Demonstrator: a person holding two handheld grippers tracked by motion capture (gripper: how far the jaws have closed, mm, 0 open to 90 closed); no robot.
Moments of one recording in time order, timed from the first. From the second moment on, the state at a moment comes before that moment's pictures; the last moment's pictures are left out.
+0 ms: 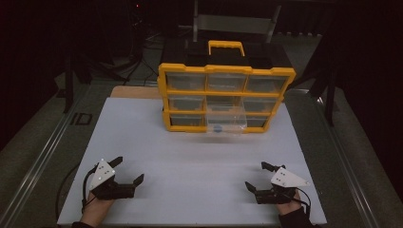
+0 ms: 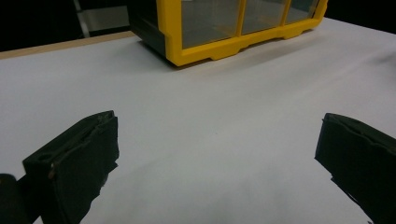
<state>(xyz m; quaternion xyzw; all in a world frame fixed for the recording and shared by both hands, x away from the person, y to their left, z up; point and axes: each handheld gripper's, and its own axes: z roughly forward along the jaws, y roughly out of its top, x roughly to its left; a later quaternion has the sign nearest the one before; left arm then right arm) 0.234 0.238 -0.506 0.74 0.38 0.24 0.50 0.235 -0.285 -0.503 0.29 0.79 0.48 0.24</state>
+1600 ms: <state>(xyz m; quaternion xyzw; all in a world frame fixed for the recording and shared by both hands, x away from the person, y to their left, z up) 0.235 0.235 -0.504 0.74 0.37 0.23 0.51 0.215 -0.240 -0.375 0.29 0.71 0.53 0.36</state>
